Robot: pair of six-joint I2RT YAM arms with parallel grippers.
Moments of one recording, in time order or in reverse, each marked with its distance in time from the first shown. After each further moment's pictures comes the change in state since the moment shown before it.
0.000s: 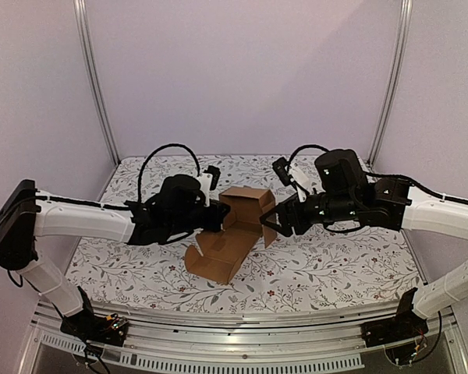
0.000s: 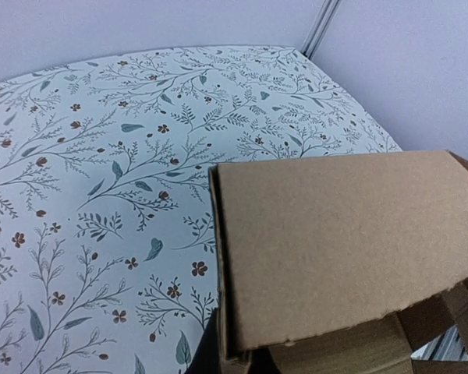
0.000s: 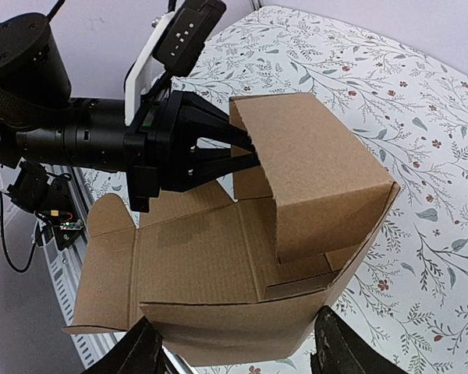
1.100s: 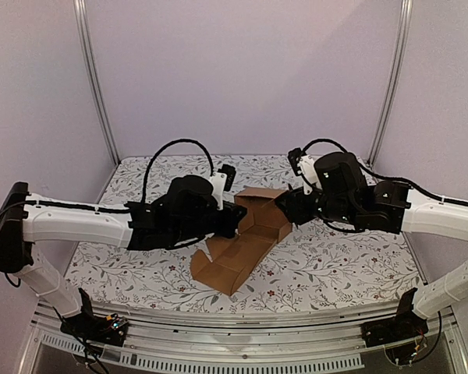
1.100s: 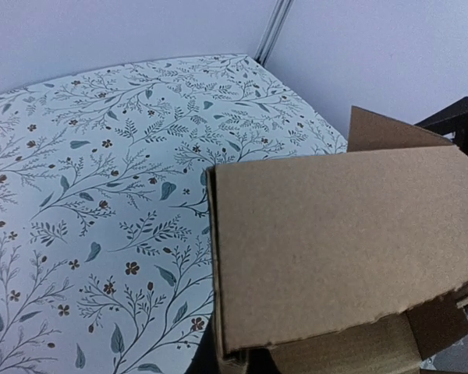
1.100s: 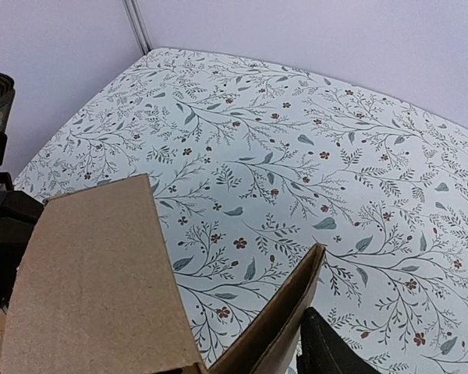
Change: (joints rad) left arm -0.150 -0.031 0.088 -0.089 -0.069 -0.040; right arm 0.026 -0.003 -0.019 0.032 0.386 0.056
